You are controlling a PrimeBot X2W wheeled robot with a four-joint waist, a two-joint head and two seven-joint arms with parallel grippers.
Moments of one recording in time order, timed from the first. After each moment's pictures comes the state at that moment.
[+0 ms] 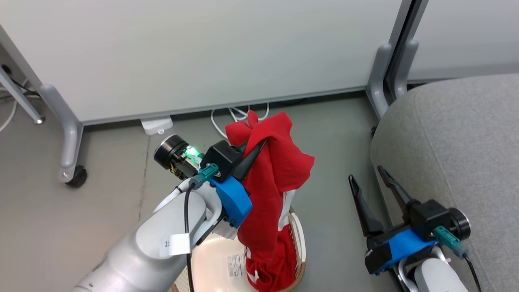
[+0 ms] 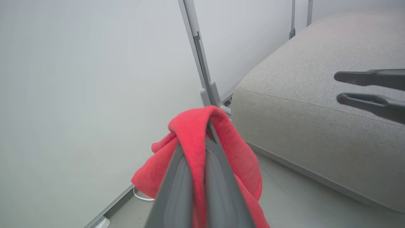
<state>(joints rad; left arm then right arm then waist) -0.76 0.21 -0.98 0.66 -0.52 -0.10 -0.26 -0.22 -0.08 0.16 0.33 0.08 0.13 -0.26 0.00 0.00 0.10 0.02</state>
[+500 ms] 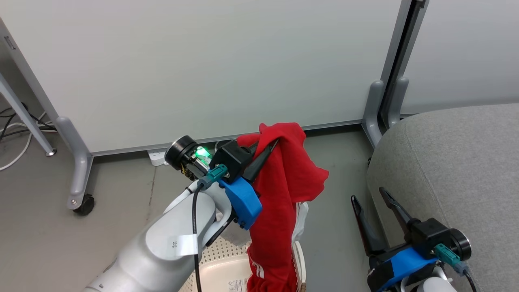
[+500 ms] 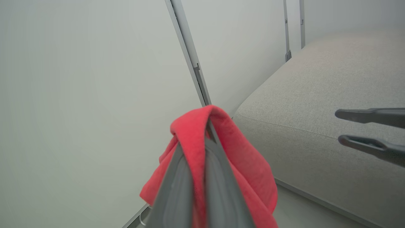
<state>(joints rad) -0.75 0.17 -0.95 0.65 -0.50 -0.11 -0.26 -0.14 -0.09 0.15 0.34 0.09 0.13 -0.26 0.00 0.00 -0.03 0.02</state>
